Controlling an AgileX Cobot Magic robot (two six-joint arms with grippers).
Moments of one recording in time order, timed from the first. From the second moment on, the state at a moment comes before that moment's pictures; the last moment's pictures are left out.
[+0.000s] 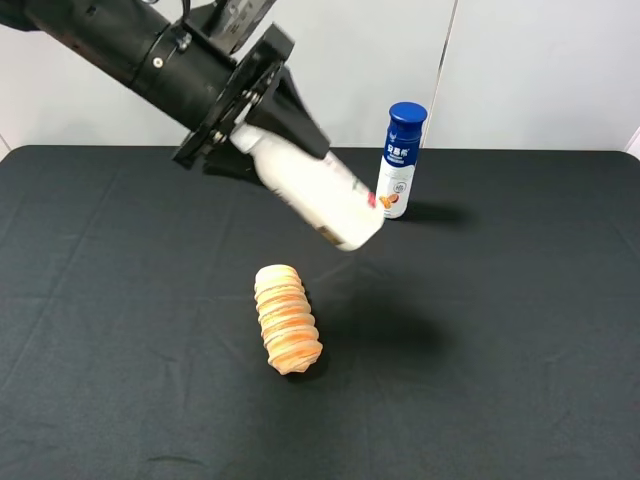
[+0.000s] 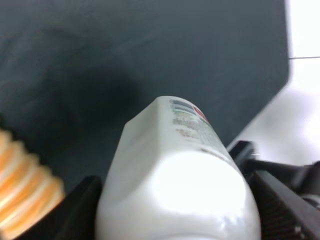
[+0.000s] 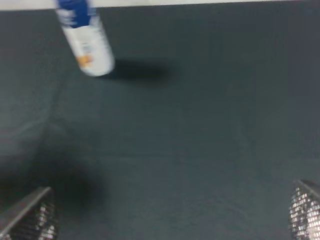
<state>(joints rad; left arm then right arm) -0.42 1.70 -1.23 -1.00 0.91 0.34 0.00 0.24 -0.60 0.20 1.02 -0.09</state>
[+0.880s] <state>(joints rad) -0.42 1.76 -1.23 -1.12 0.97 0.49 0.45 0.88 -0.75 0.41 0.65 -0.55</state>
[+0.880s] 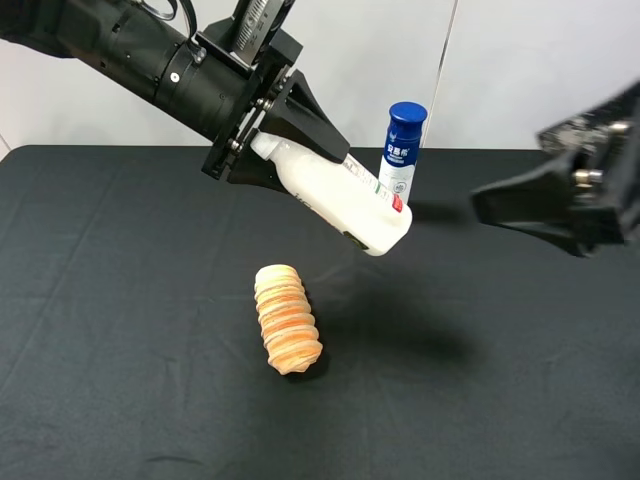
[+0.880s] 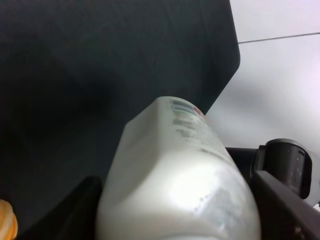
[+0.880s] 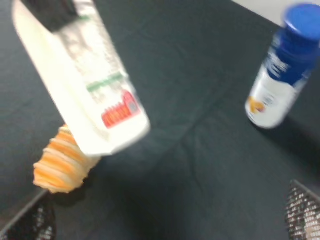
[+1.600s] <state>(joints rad) -0.42 1.76 -1.23 -1.12 0.97 0.49 0.74 1.19 -0.82 0.41 0.43 -0.60</state>
